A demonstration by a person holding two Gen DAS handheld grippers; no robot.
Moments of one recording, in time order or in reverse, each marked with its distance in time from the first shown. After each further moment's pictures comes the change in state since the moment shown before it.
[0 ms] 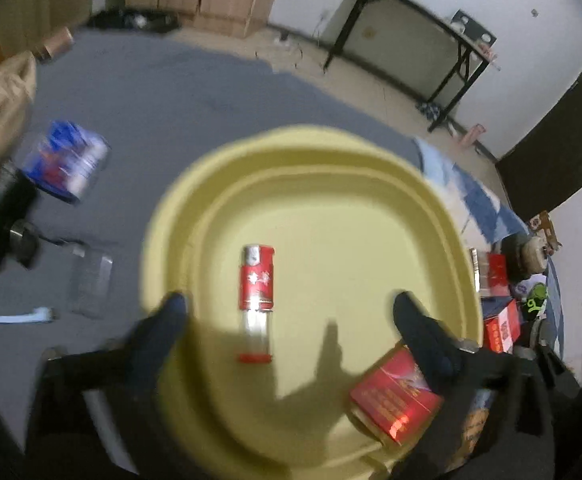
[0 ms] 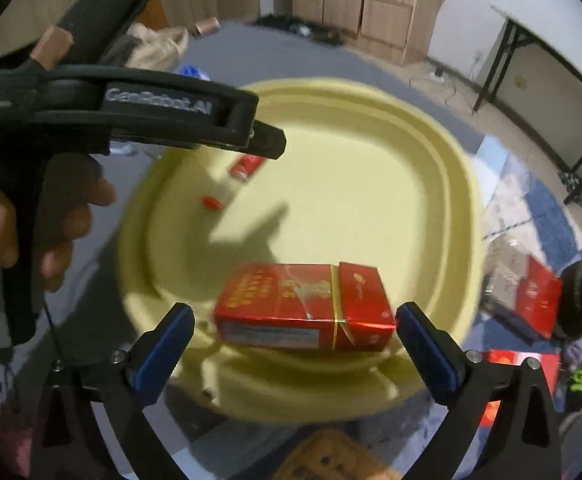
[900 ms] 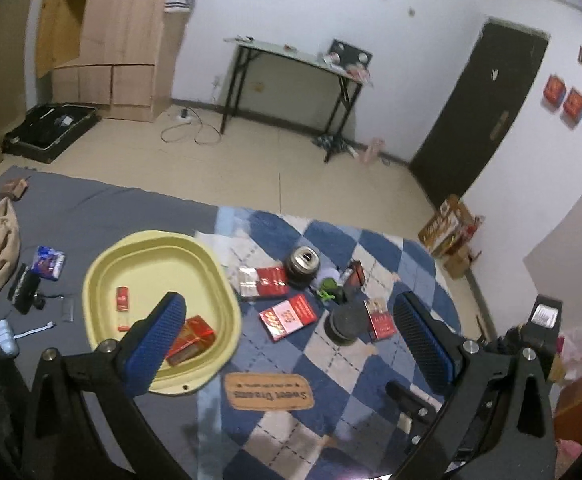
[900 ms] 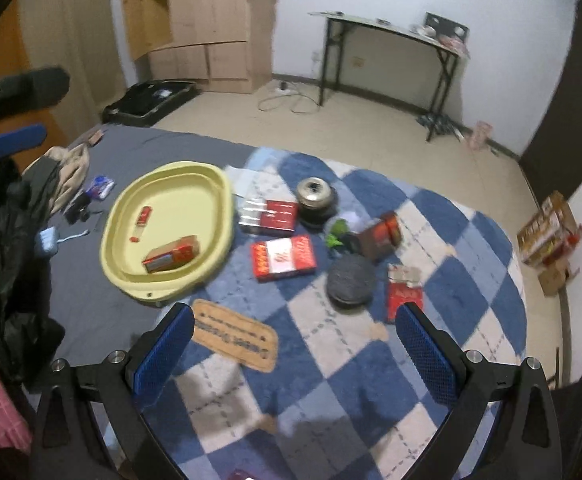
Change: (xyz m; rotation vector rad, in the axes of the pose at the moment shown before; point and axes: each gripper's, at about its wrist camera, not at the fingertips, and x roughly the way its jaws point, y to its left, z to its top) left arm -0.212 -0.217 -0.025 0.238 -0.150 -0.180; right arm -0.330 -0.042 -0.115 0.415 -0.087 -0.316
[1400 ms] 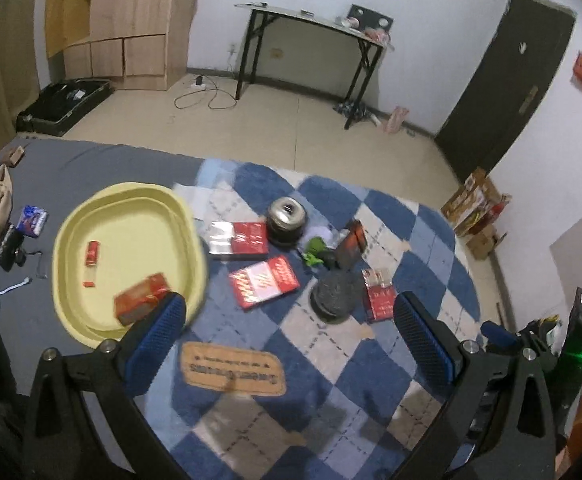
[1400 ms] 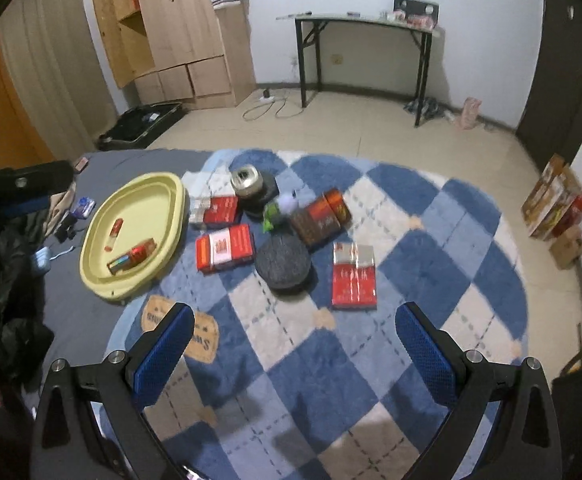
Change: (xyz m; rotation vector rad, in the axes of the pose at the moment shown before) left arm 0.071 -0.083 -0.046 -0.017 0.094 0.109; right arm 0.008 -0.117 -0.050 0.113 -0.029 0.082
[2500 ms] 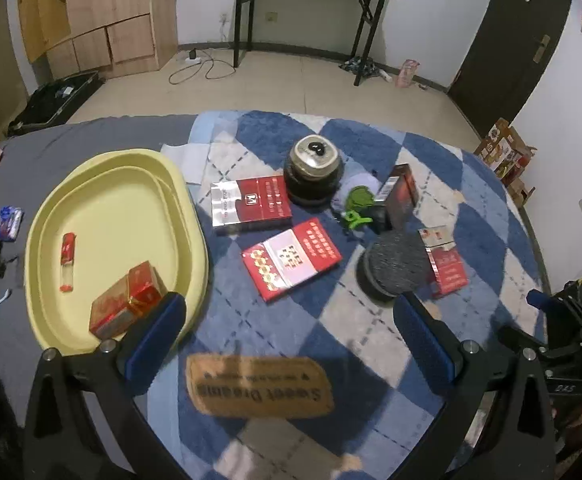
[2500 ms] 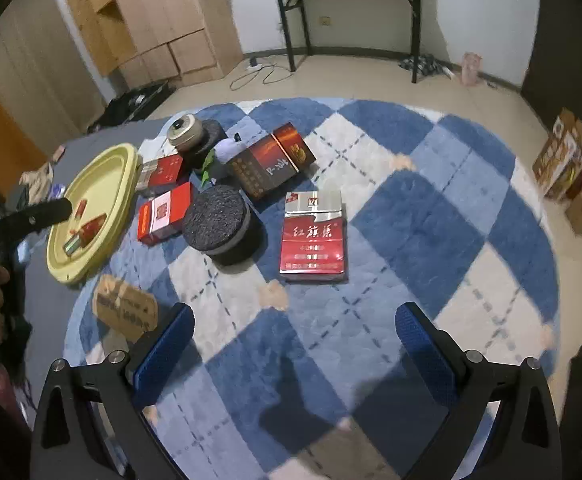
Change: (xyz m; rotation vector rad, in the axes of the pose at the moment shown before) left arm 0.113 0.031 -0.014 0.090 0.123 0.065; right arm 0.100 -0.070 -0.008 0.084 0.102 0.022
